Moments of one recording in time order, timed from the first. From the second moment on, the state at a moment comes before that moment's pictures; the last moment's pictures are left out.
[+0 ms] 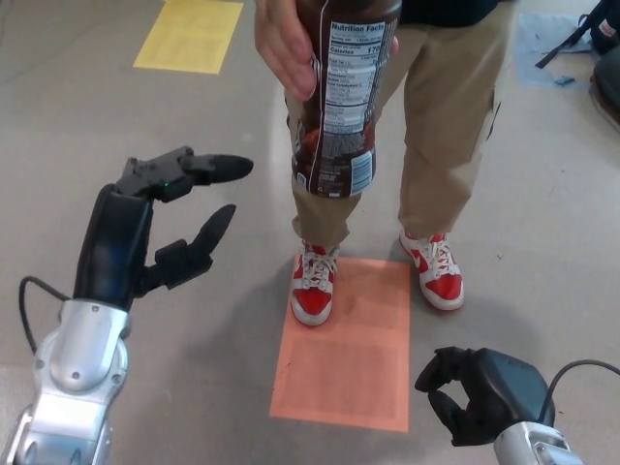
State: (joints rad) left_arm -0.26 0.25 -0.03 0.16 0.04 -0.25 0.00; right_arm -0.52 -0.16 0.49 1.33 -0.57 -0.33 -0.59
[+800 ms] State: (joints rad) left_arm -0.38 0.30 -0.03 0.02 -0.14 0.13 -0.16; right_arm -0.51 -0.16 0.50 1.33 -0.58 -0.33 -0.59
